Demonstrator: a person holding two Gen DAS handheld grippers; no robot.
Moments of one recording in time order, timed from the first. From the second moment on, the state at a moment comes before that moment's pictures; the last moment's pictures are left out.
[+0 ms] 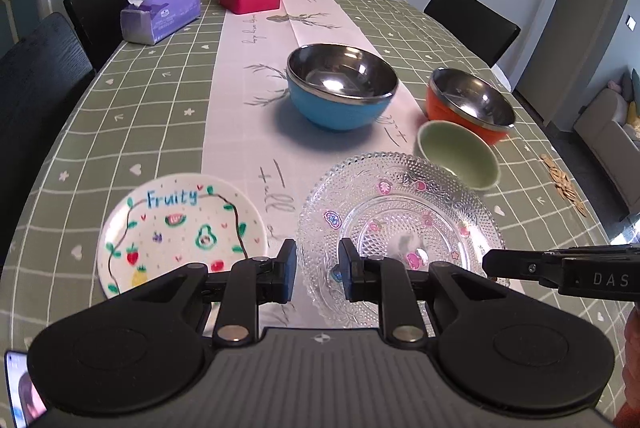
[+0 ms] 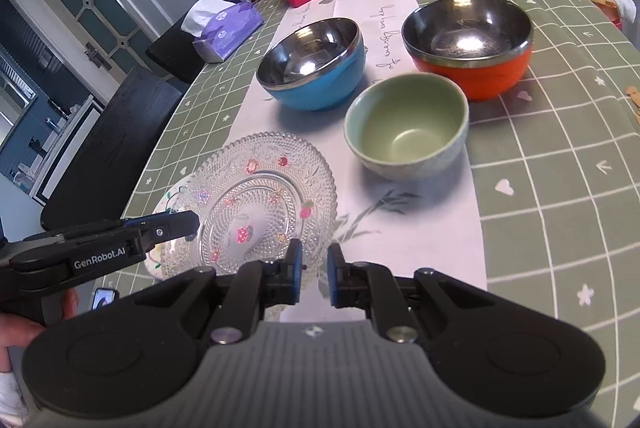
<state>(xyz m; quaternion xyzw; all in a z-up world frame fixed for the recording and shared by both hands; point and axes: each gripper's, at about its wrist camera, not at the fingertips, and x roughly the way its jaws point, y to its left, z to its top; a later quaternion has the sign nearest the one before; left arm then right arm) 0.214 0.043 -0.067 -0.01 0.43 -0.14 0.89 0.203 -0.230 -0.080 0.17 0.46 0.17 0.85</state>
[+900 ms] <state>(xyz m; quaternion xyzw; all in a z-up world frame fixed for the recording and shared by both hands) 0.070 -0.007 -0.100 -0.04 0.46 -0.16 0.87 0.058 -0.293 -0.097 0.15 0.46 0.14 0.86</state>
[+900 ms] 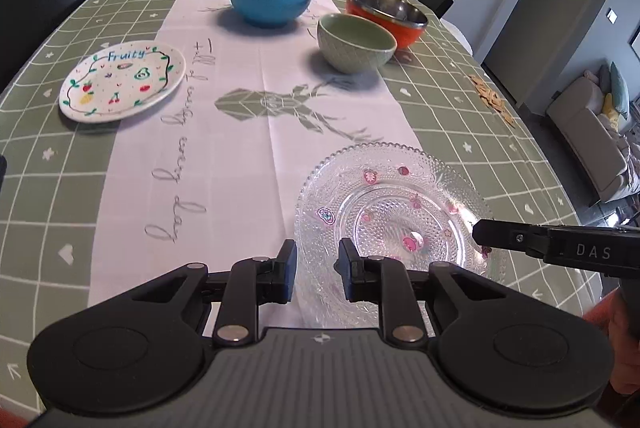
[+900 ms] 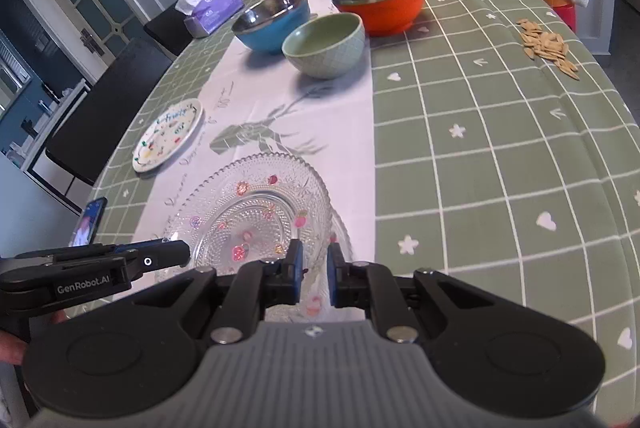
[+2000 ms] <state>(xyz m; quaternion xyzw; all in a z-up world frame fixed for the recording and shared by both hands) 0.054 -0.030 -0.110 0.06 0.44 -0.15 0.88 0.050 -0.270 -0.107 0.04 0.46 0.12 0.88</state>
